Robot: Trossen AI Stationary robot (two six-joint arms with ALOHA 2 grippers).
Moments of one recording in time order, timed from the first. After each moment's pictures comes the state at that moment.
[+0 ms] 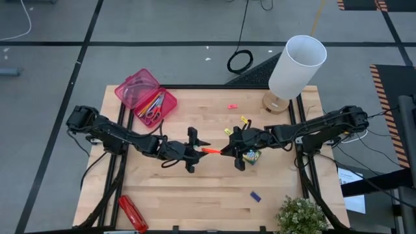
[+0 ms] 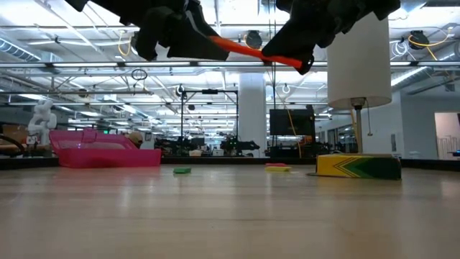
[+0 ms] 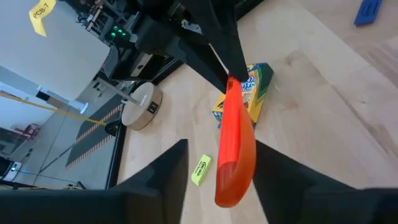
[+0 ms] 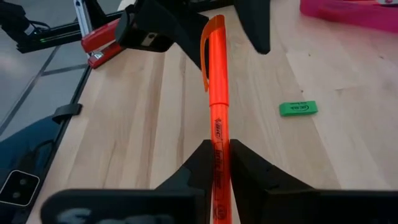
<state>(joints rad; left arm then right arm) -0.26 1.52 0.87 0.21 -0.44 0.55 0.14 1.38 0.83 0.00 -0.01 0.28</state>
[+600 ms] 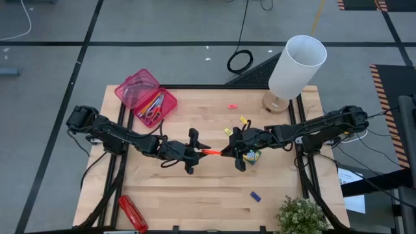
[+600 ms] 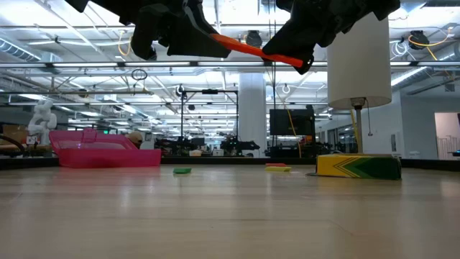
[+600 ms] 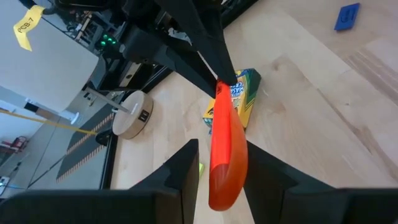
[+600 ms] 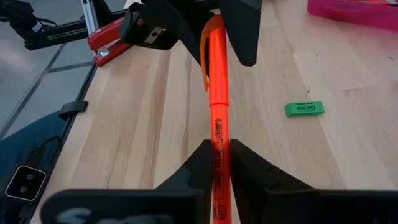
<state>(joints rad) -0.26 1.52 0.87 0.21 -0.39 0.57 0.14 1.38 0.83 0.00 -0.03 0.28</state>
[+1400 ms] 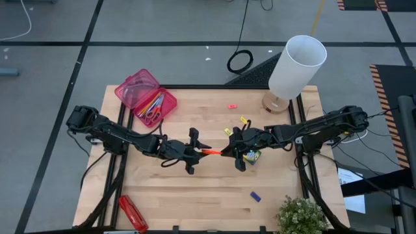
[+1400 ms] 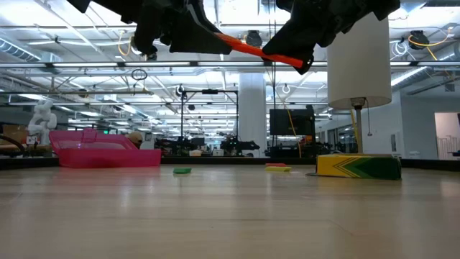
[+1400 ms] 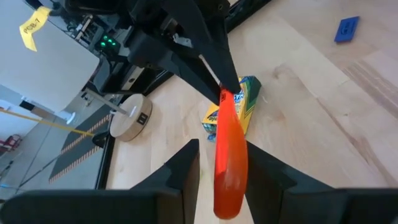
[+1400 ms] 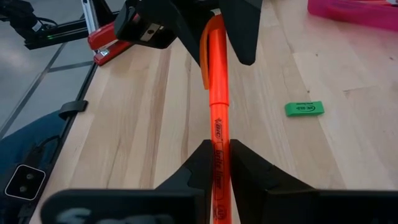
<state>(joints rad) -0.25 1.52 0.87 0.24 -0.37 0.54 0.14 1.38 0.83 0.00 -0.03 0.27</state>
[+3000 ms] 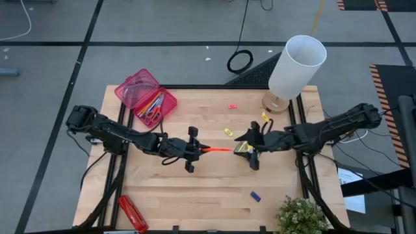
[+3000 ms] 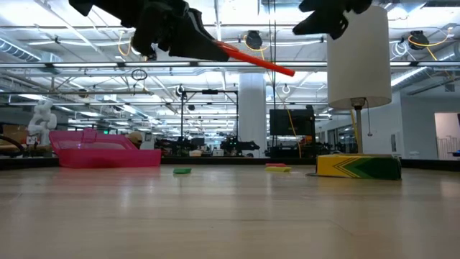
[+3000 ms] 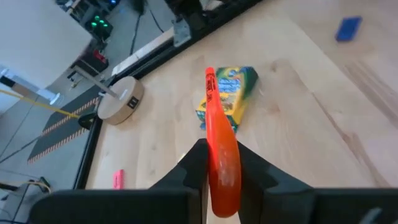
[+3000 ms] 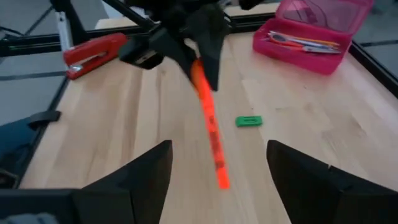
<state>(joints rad) -0.22 1.51 0.87 0.18 -0.34 0.44 0.28 1.12 0.83 -0.23 0.29 0.25</state>
